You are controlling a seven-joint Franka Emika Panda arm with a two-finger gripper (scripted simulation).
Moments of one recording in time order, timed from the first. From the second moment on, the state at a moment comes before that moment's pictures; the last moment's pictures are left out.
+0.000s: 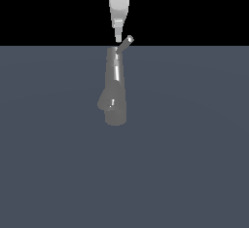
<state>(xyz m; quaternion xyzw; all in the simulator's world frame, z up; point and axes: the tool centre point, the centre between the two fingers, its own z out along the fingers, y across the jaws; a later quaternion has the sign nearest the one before) 0.003 0.017 0.305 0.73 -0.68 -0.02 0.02</state>
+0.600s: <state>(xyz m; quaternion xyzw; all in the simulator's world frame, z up) 0.032 -0.017 0.295 0.73 -0.68 -0.01 0.02</state>
